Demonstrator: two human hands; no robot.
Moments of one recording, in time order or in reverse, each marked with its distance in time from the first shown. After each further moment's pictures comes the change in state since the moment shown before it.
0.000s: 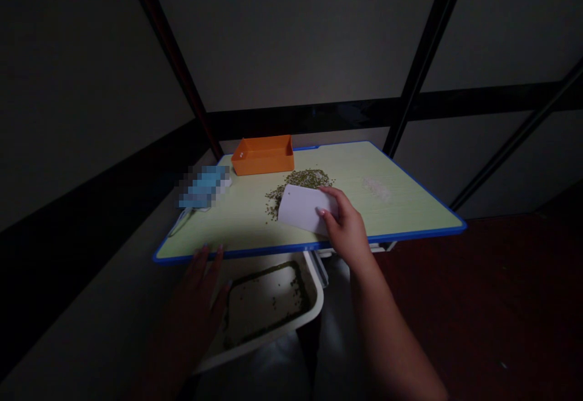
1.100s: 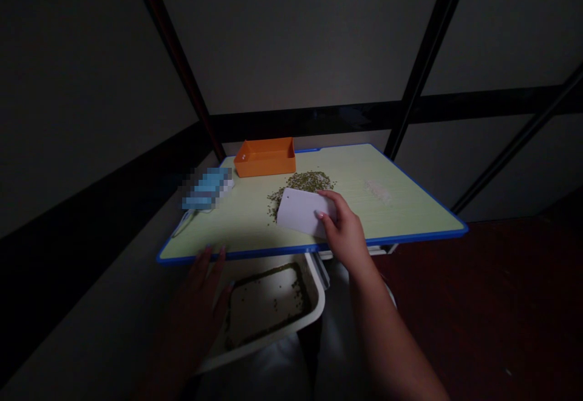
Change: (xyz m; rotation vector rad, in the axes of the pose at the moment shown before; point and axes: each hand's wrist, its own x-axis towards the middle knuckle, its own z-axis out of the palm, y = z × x) left_hand 0.000 0.002 -0.001 -0.010 -0.003 -0.019; right_hand -0.002 -0.004 0.004 -0.004 -0.030 0.020
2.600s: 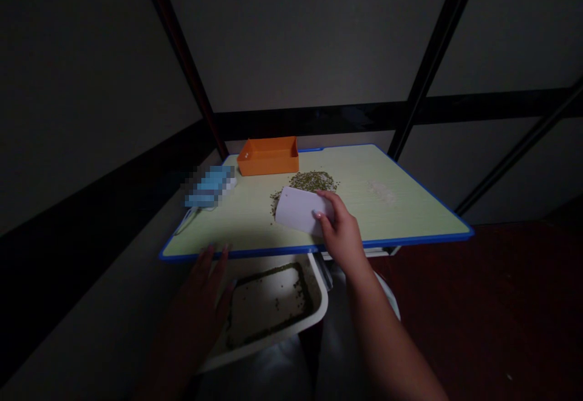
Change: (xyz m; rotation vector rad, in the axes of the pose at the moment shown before) left_hand -0.001 0.000 0.000 0.031 0.054 0.049; right_hand -0.001 0.000 0.012 -0.017 0.015 -0.024
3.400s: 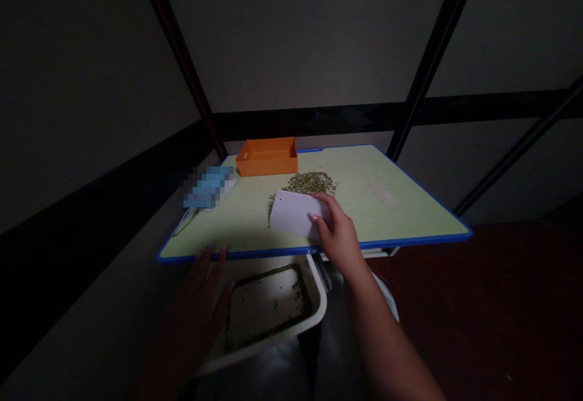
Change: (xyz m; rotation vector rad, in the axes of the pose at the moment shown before) left_hand 0.000 -0.003 0.004 -0.021 -0.024 -0.033; right_hand 0.001 -0.003 0.002 0.058 -0.048 0.002
